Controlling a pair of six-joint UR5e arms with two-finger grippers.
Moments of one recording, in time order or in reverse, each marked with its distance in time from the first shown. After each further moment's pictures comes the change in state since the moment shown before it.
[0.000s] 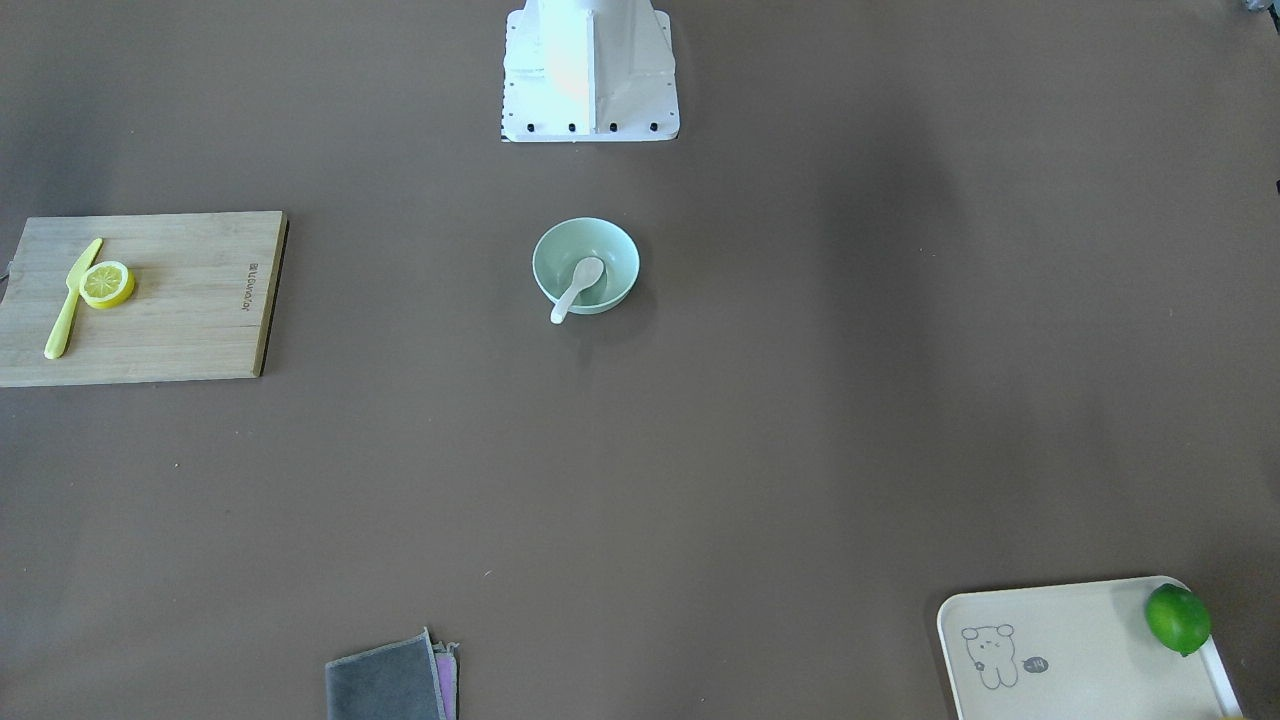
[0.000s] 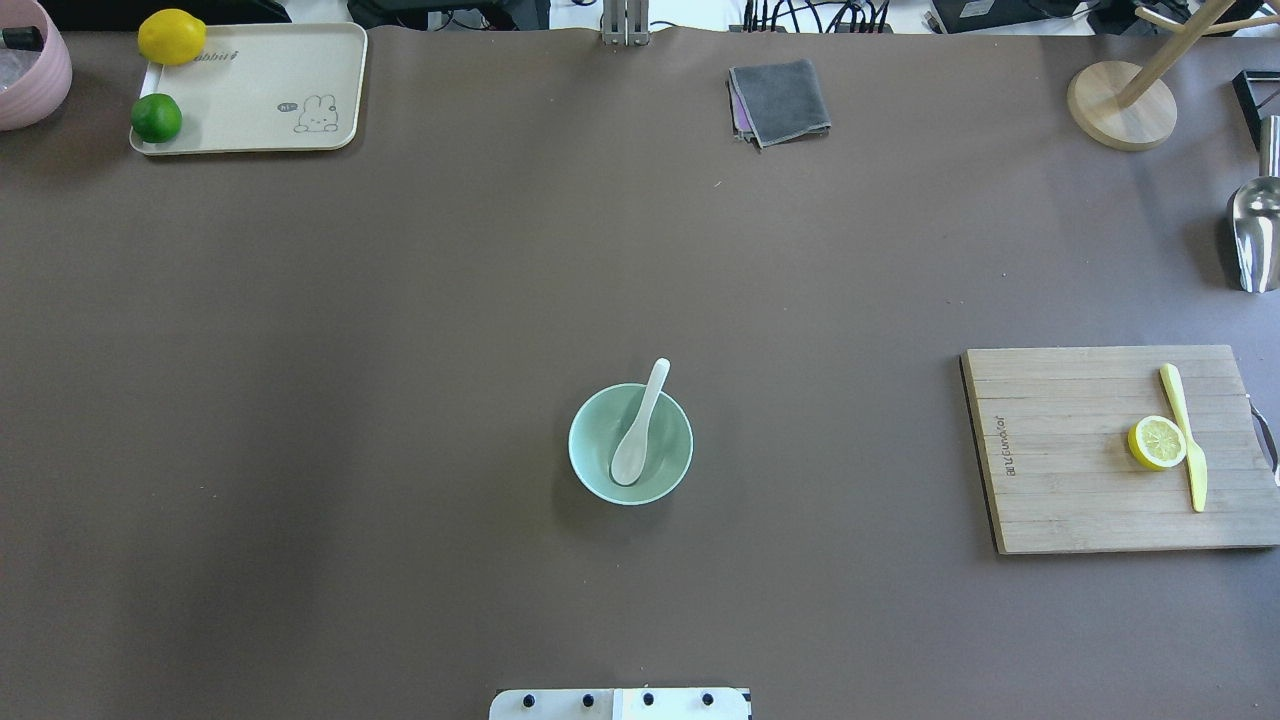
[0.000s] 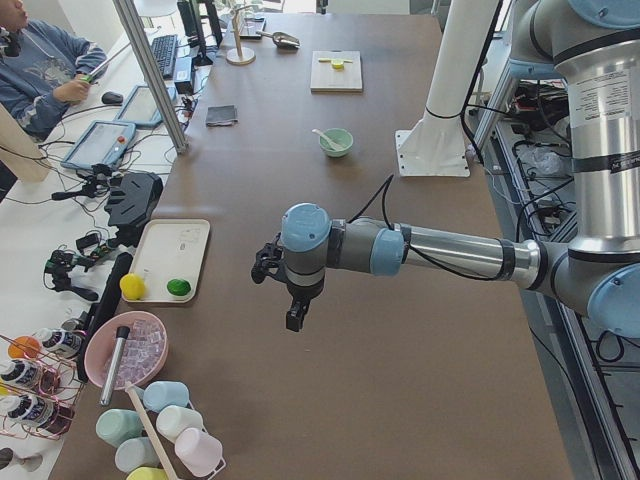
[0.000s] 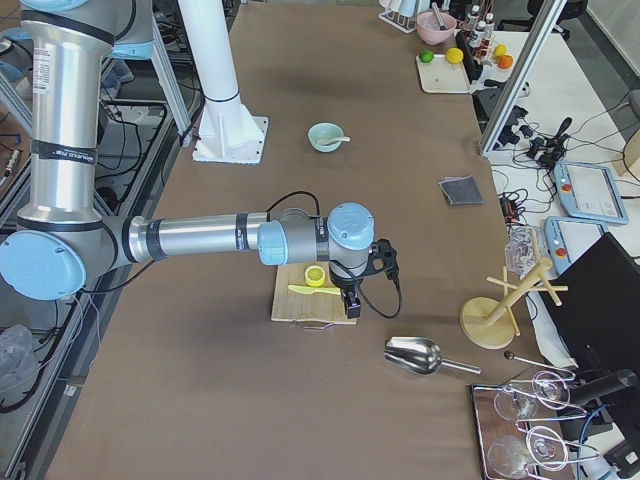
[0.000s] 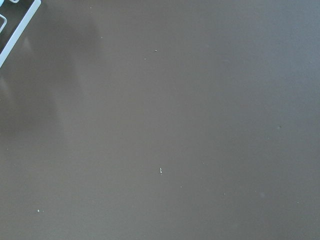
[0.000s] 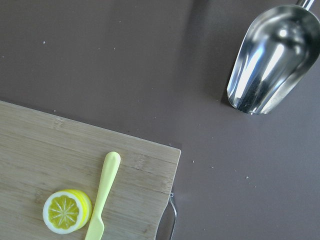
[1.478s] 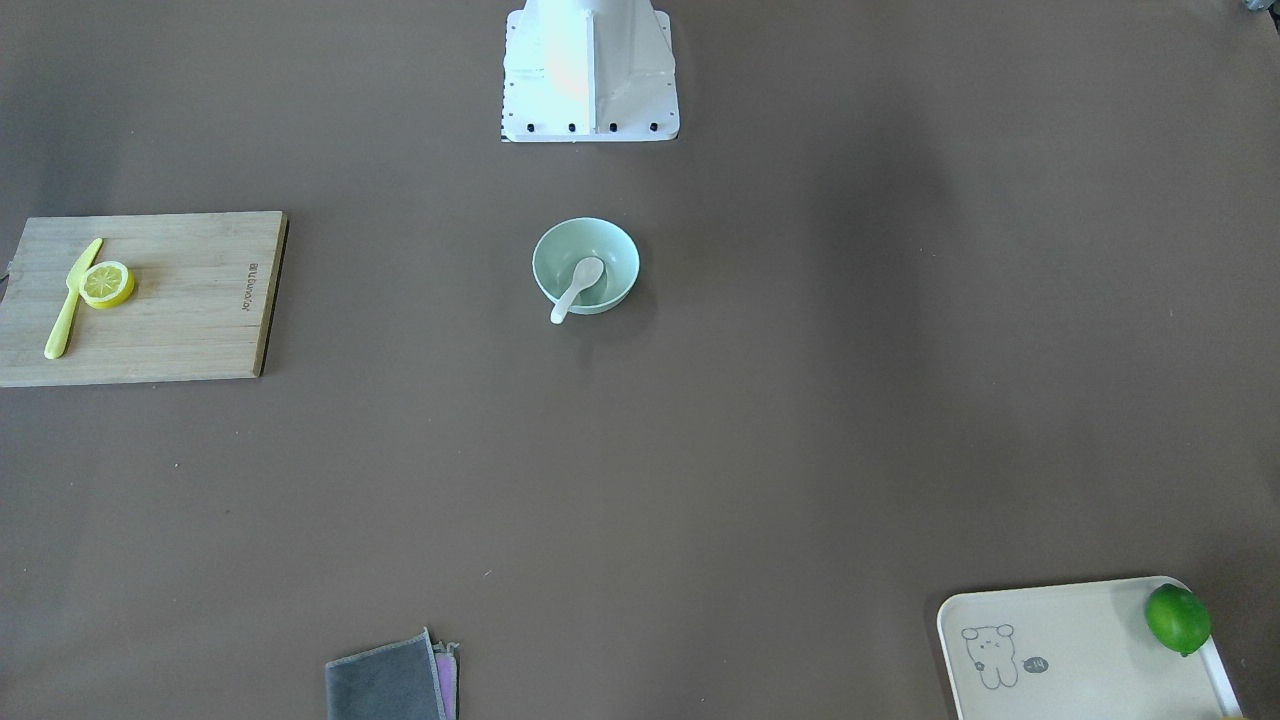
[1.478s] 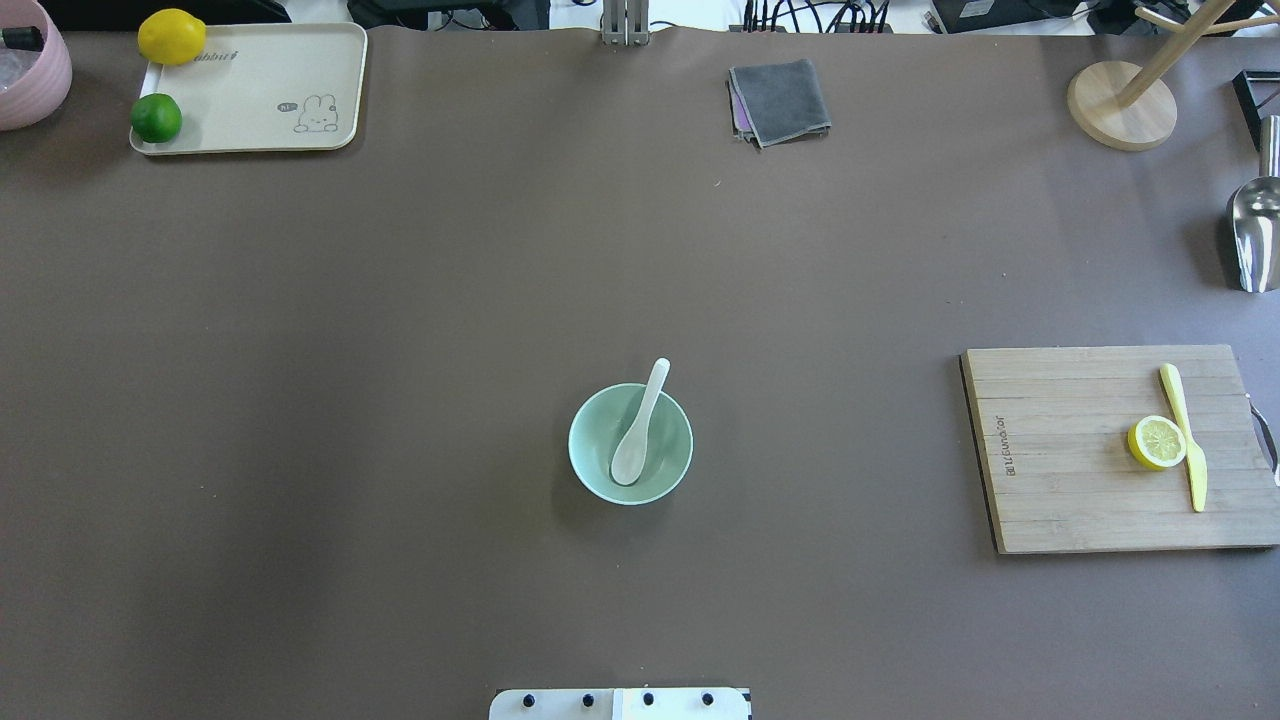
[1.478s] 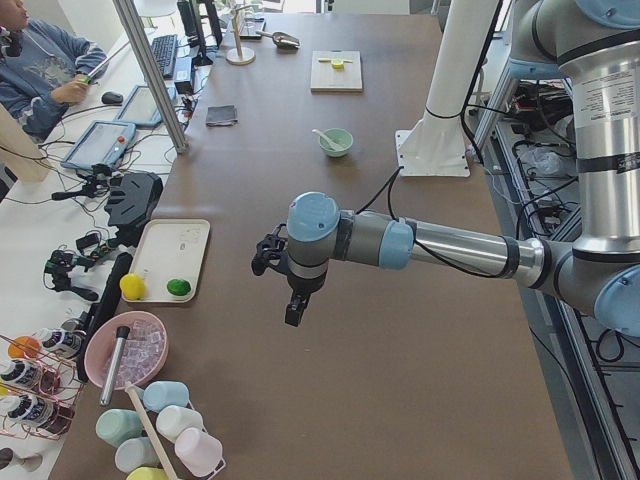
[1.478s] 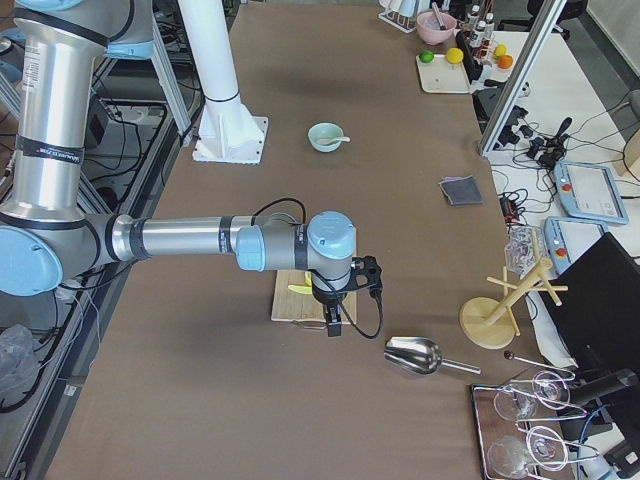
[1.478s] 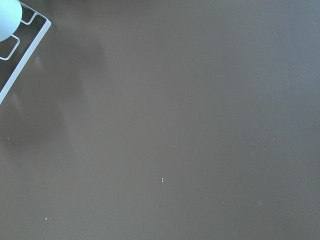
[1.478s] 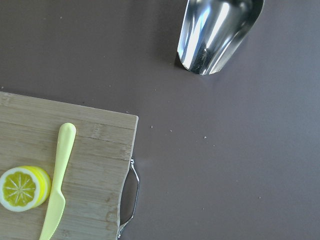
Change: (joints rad) left arm -0.050 0.011 -0.049 0.004 0.008 -0.003; right arm 0.026 -0.071 0.030 -0.025 -0.090 0.014
